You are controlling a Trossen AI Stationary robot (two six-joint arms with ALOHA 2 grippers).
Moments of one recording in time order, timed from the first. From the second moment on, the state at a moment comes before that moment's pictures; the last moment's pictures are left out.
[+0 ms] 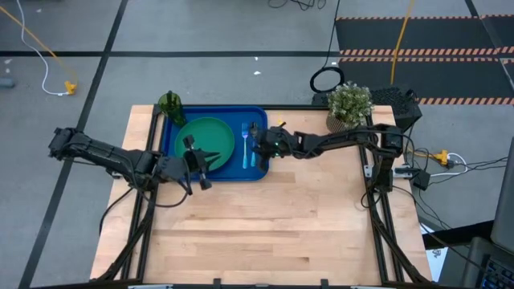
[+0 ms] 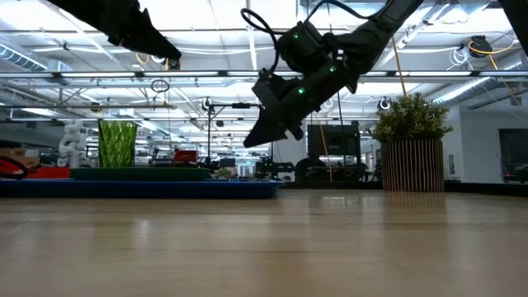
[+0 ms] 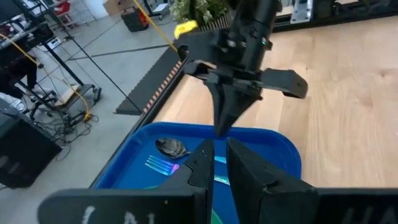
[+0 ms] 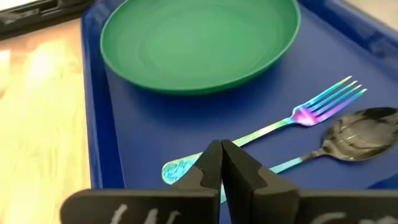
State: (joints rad) left arm -0.23 0.94 0.64 -0.16 -0.69 0.03; right arm -0.23 1.84 1.05 0.20 0.02 0.18
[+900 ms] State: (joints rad) left arm -0.23 0.94 0.64 -0.16 -0.67 0.00; right arm -0.18 1.94 0.95 0.43 -0.06 0.20
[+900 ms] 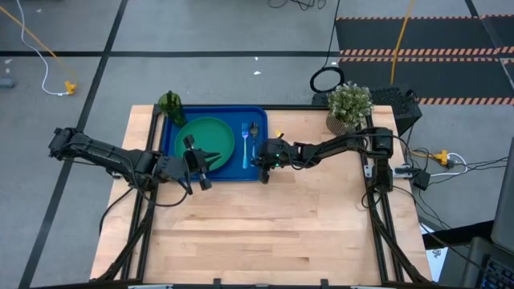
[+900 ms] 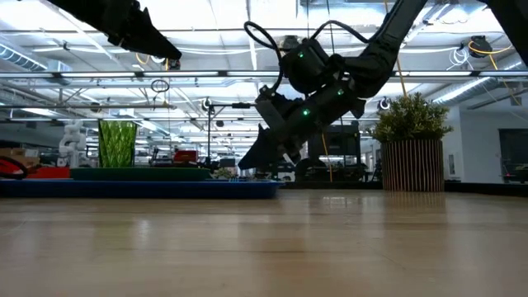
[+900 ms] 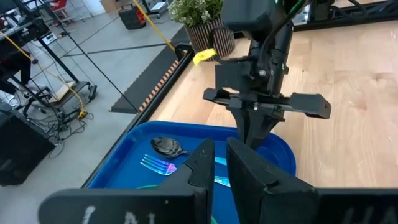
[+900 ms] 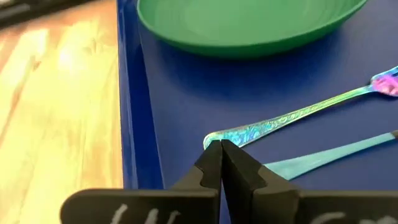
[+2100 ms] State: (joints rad) left arm -0.23 0.94 0.64 -0.16 -0.67 0.00; right arm -0.21 1.99 1.00 0.36 -0.08 0.14
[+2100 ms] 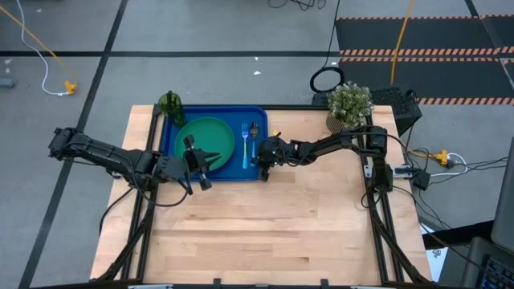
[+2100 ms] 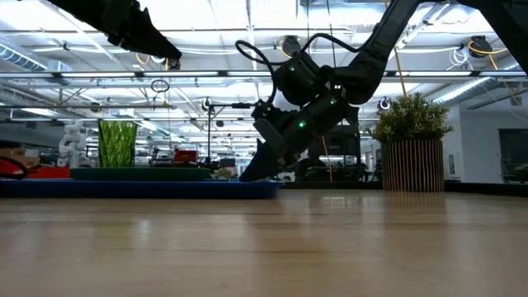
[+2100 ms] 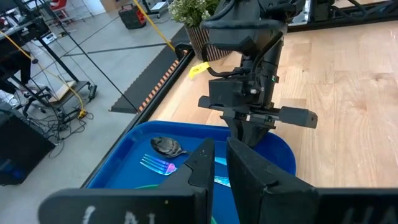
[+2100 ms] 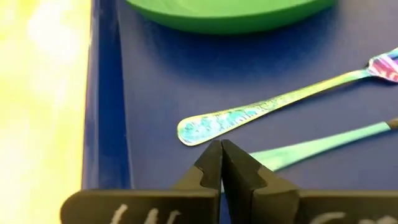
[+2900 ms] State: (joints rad) left arm -0.23 0.94 0.64 -0.16 -0.68 0.01; right arm -0.21 2.05 1.00 0.37 -0.08 0.14
